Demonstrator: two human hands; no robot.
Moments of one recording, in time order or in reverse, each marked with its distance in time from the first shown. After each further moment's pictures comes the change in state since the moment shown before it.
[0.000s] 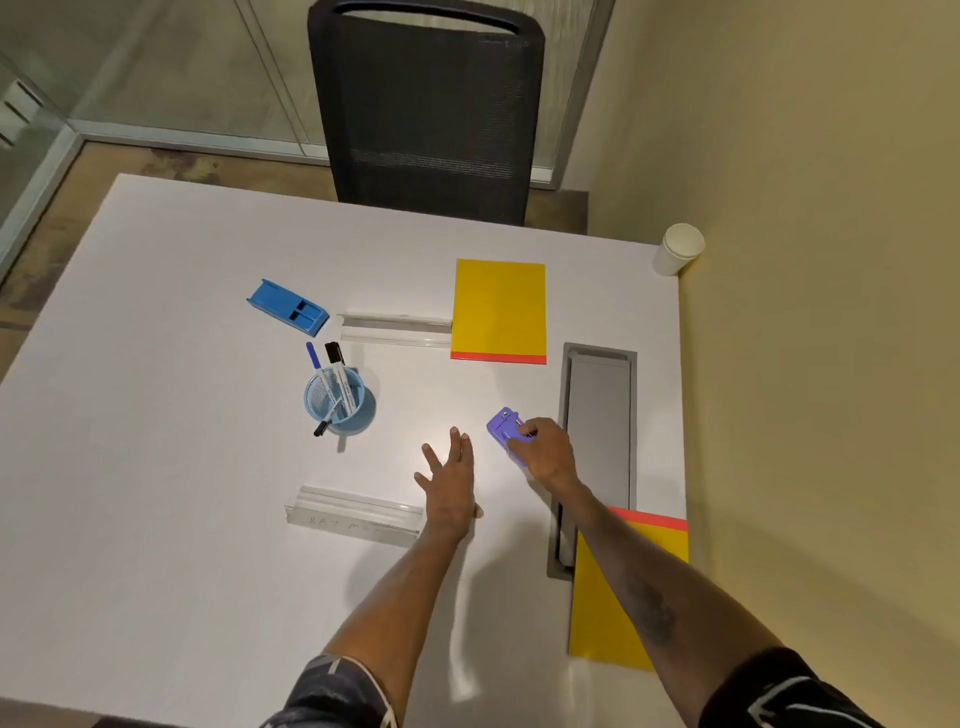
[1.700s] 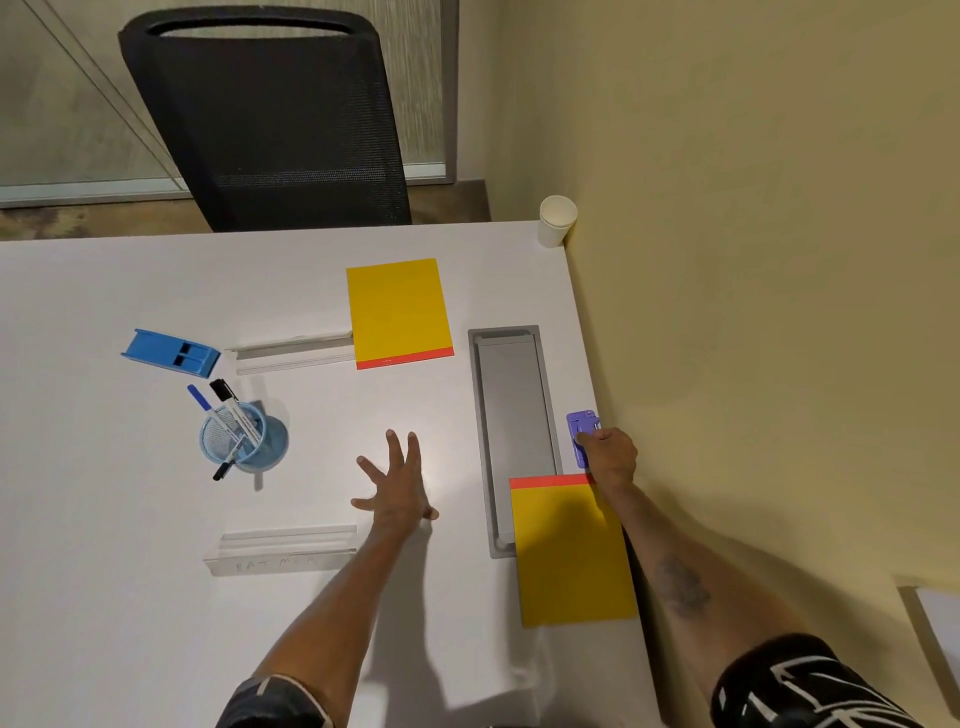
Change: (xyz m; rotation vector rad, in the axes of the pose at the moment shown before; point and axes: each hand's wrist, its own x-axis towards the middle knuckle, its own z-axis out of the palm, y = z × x) left_hand -0.009 0.043 -0.003 0.036 -0.065 -0.025; right_hand -0.018 0.146 -0.116 0.302 0.377 0.441
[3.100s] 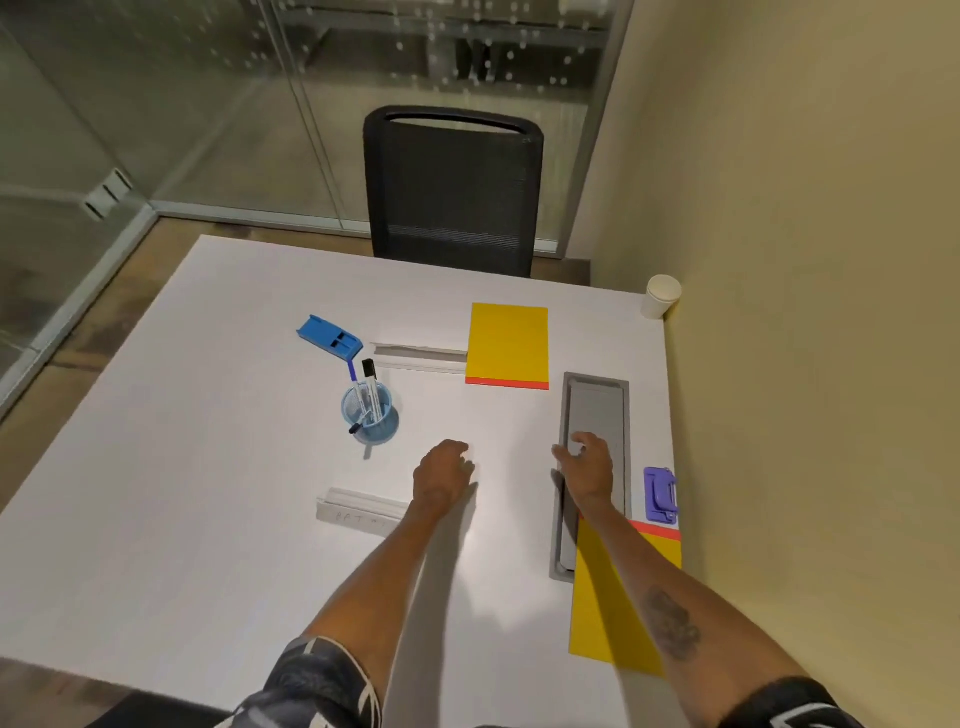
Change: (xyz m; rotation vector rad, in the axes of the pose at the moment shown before) left_hand -0.050 -0.067 -0.038 -0.295 0.386 0.112; right_hand -0.127 -0.065 0.059 0.037 -0.230 -0.449
